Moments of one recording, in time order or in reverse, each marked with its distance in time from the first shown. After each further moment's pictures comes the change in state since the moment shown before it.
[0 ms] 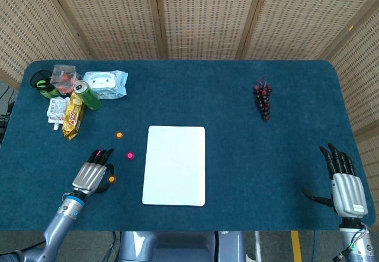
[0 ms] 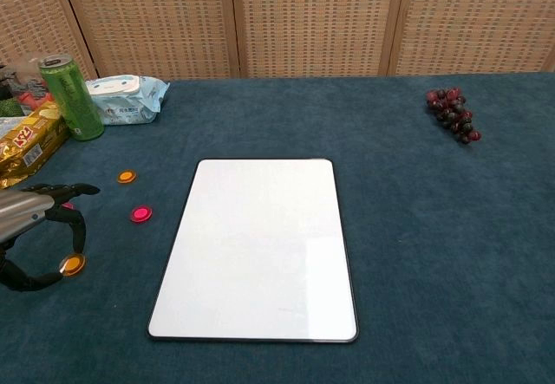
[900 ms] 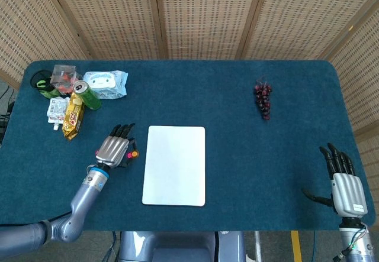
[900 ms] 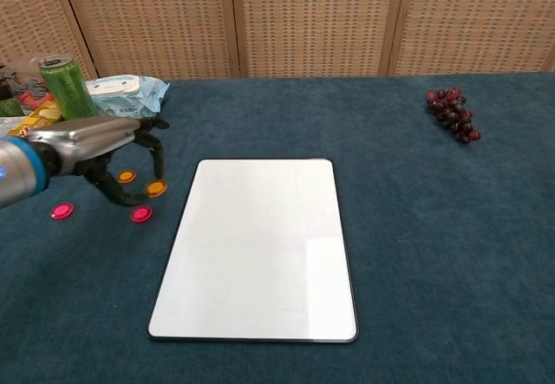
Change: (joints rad) left arm -0.258 -0.077 -0.235 -0.054 -0.333 -0.126 0.200; right arm 0.003 0.004 0.001 -0.003 0.007 -0.011 0.019
